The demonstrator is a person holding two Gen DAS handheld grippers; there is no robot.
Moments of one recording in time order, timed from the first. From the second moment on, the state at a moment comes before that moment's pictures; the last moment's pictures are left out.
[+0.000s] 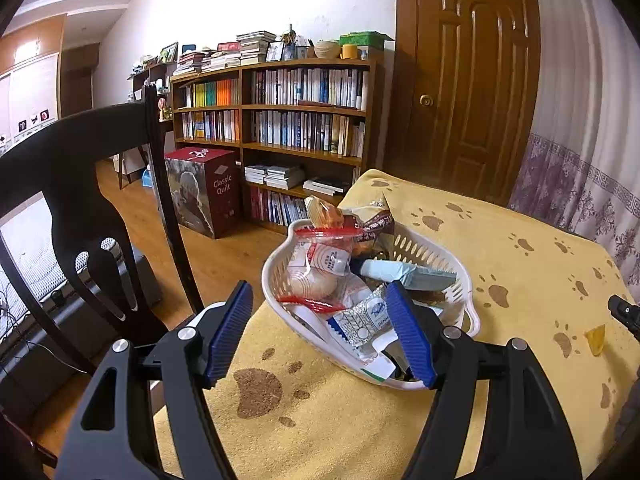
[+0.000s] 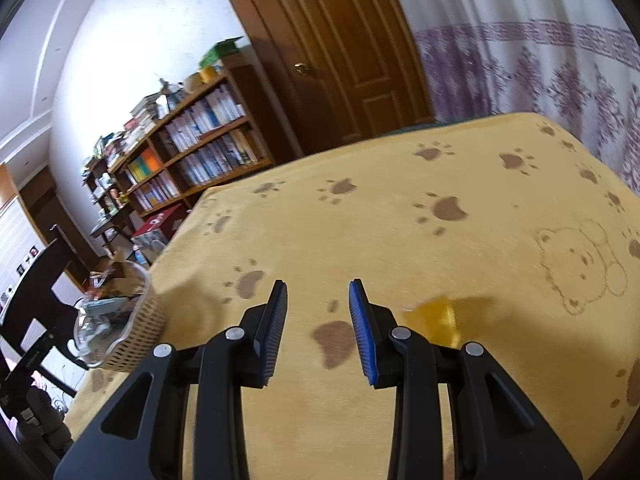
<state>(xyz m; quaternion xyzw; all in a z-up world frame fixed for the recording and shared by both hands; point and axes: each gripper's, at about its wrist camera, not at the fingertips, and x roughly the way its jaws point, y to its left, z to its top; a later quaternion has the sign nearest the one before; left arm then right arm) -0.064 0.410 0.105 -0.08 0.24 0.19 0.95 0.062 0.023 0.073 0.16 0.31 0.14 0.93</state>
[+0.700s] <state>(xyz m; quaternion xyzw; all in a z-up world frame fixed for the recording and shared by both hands) -0.068 0.423 0.110 -0.11 0.25 0.19 0.94 0.092 -0.050 0.021 0.22 0.39 0.07 0.89</state>
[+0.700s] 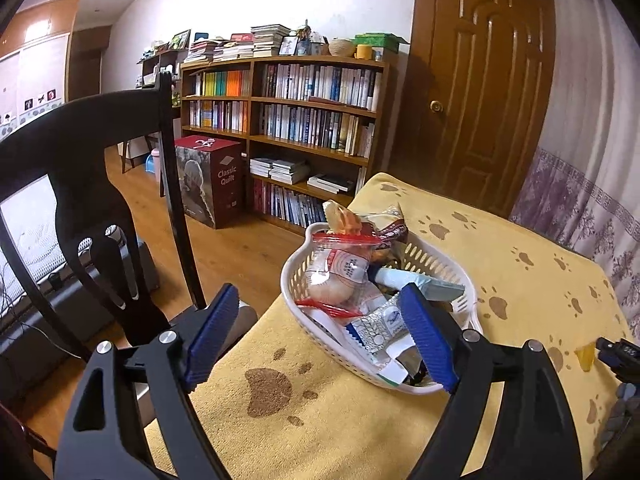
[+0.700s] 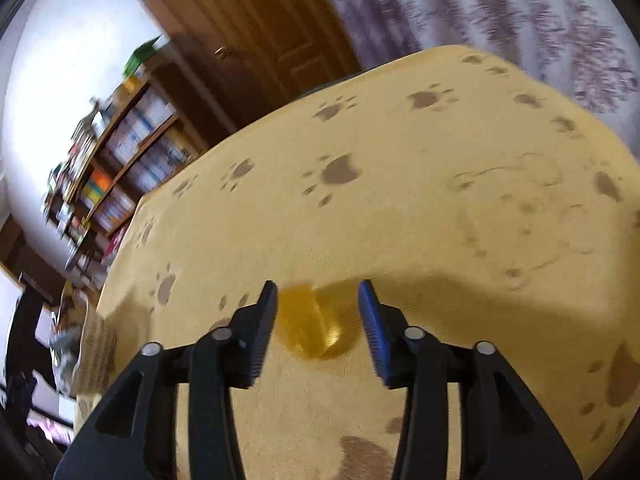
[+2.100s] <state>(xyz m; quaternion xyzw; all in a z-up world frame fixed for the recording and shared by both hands) -0.072 0.448 0.115 -0.10 0.24 0.24 0.94 0.103 0.233 0.122 0.03 0.33 0.28 0.90</state>
